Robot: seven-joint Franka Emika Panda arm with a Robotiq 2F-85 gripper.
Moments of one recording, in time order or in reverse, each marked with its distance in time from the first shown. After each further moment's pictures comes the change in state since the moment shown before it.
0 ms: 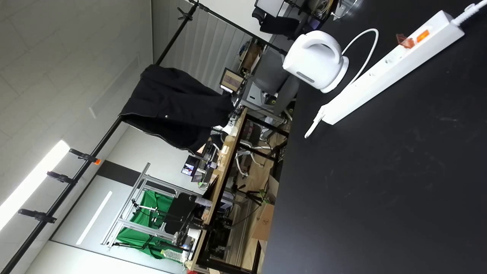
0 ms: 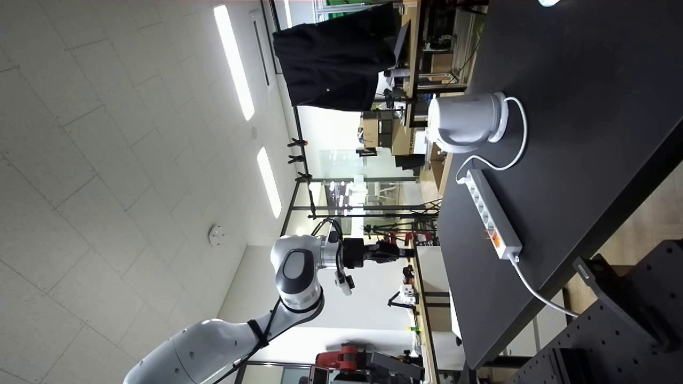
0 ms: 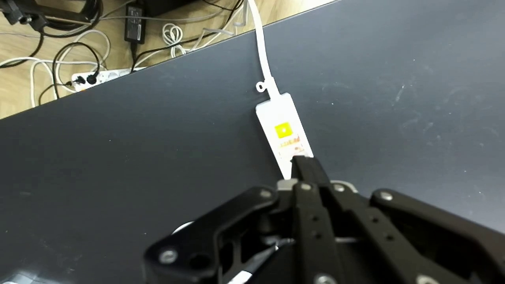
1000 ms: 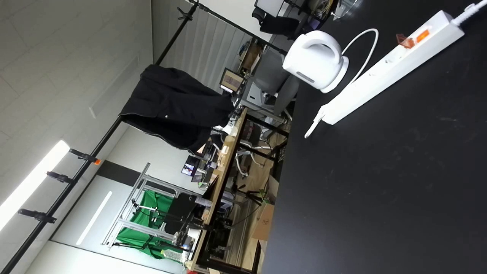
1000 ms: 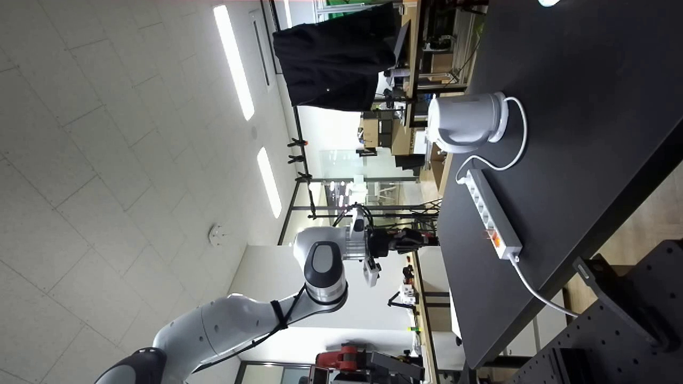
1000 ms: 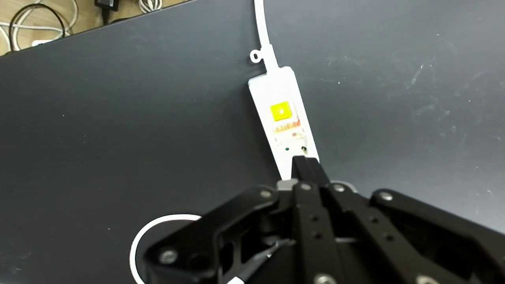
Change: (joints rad) arm 0.012 0.204 -0.048 -0.002 0.042 0.267 -0.134
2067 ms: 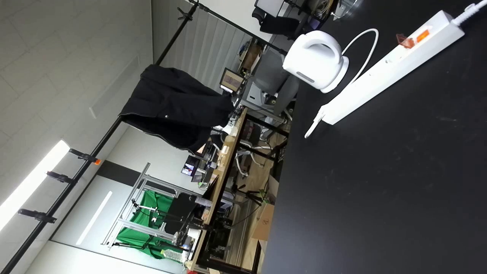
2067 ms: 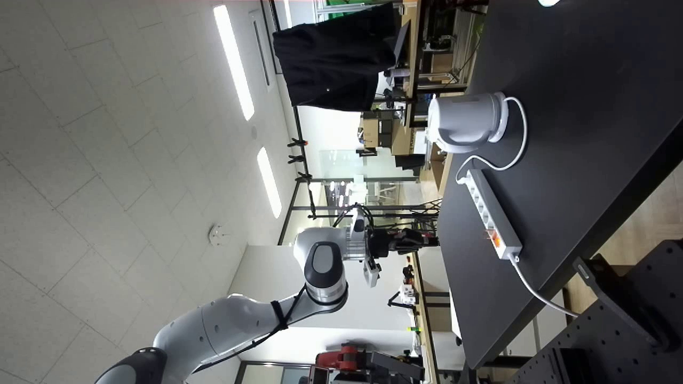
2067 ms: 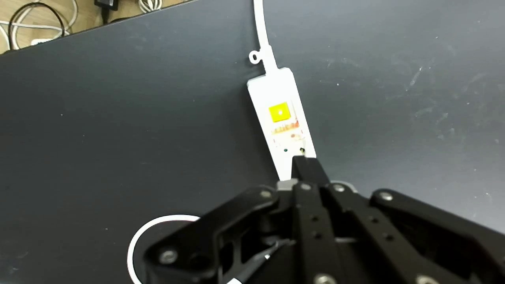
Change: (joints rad) arm 0.004 0.000 0.000 -0.001 0.001 0.000 -0.006
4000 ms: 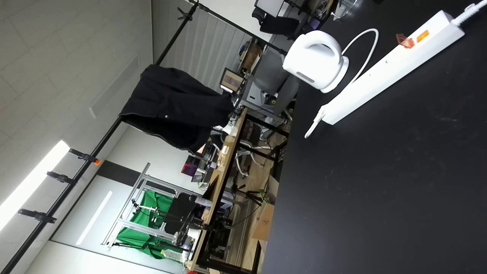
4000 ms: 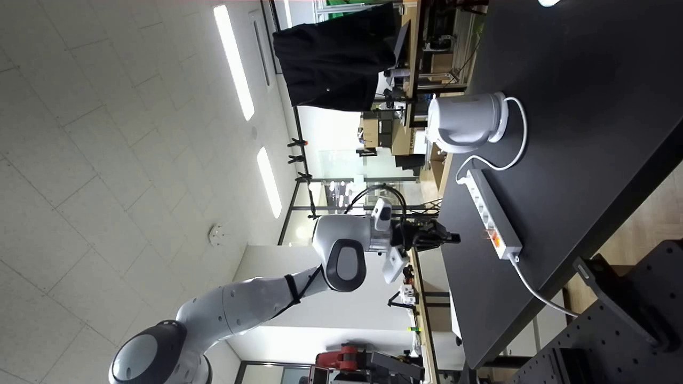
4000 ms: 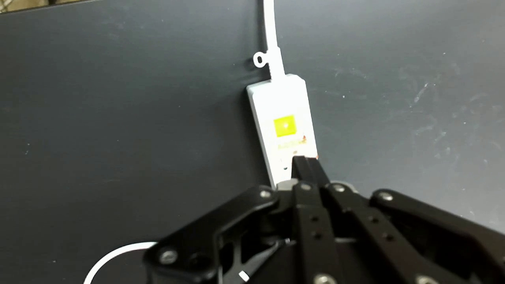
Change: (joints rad) arm 0.029 0.160 -0.071 0.012 0.441 0.119 -0.547
